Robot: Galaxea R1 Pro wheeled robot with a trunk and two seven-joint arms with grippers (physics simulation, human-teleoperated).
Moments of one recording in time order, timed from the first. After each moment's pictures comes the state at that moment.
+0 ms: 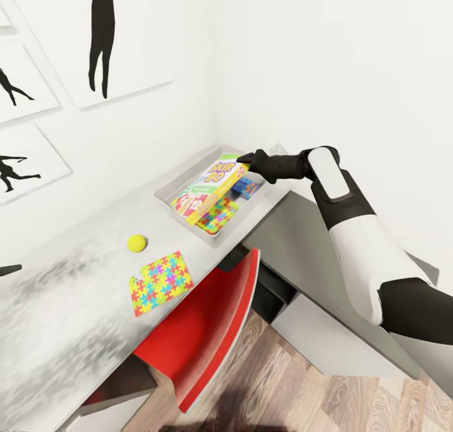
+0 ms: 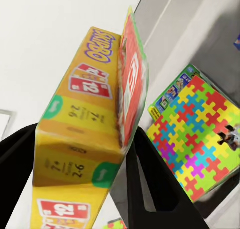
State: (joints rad) left arm -0.26 0.79 0.63 -1.51 0.52 1.04 -1.57; right arm -1.39 0.02 0.16 -0.87 -1.12 0.93 -0.21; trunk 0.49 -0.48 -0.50
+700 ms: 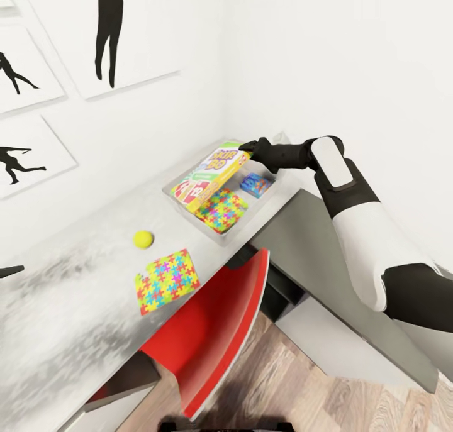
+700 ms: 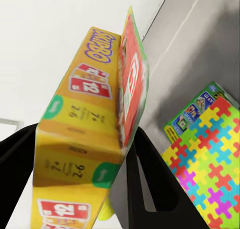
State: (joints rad) left arm -0.26 0.78 0.63 -1.51 0.52 1.04 -1.57; right arm -1.46 0.01 0.17 -0.80 -1.11 0.89 -0.14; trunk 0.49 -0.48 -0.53
